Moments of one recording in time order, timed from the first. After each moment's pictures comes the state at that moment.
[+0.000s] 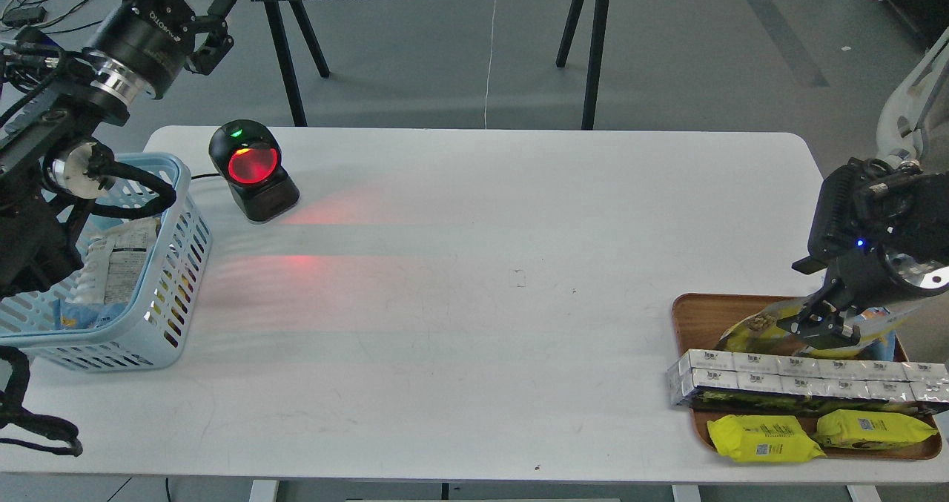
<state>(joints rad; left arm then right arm) -0.98 0.44 -0.64 -0.49 0.34 -0.49 -0.49 1.57 -1.02 -0.49 1.55 -2.18 0.49 0.49</state>
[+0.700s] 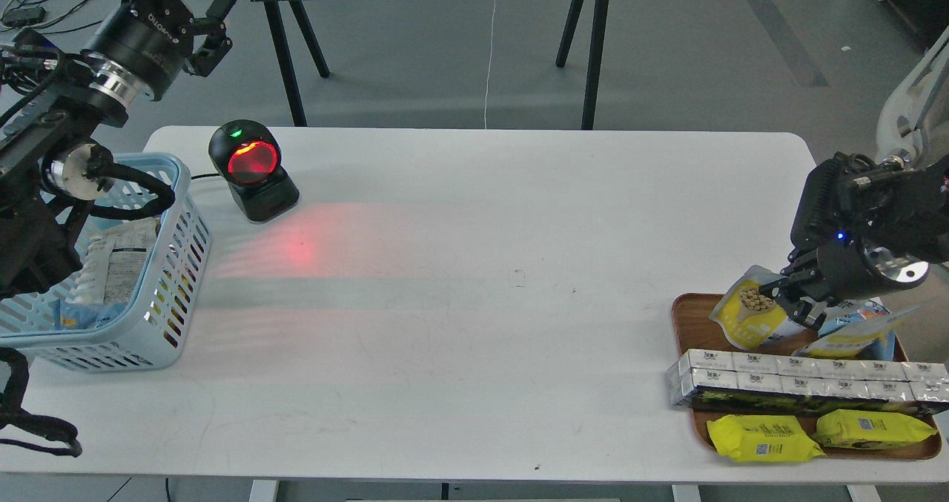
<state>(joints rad) -0.98 0.44 -0.64 -0.49 0.34 -0.49 -0.49 1.44 -1.00 -0.34 1.50 -2.18 0.49 0.49</state>
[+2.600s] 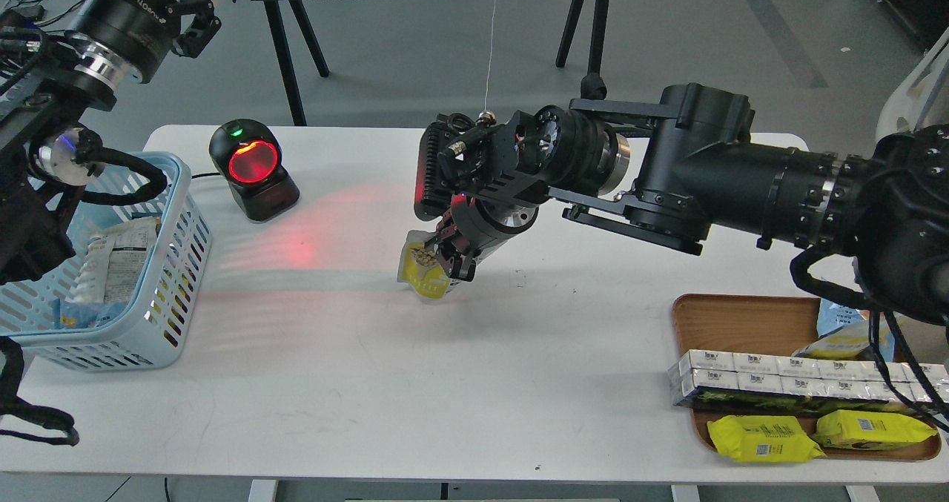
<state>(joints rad) -1.01 0.45 -0.64 -0.48 0.33 -0.49 -0.49 1.46 0.00 -0.07 0.97 -2.18 0.49 0.49</state>
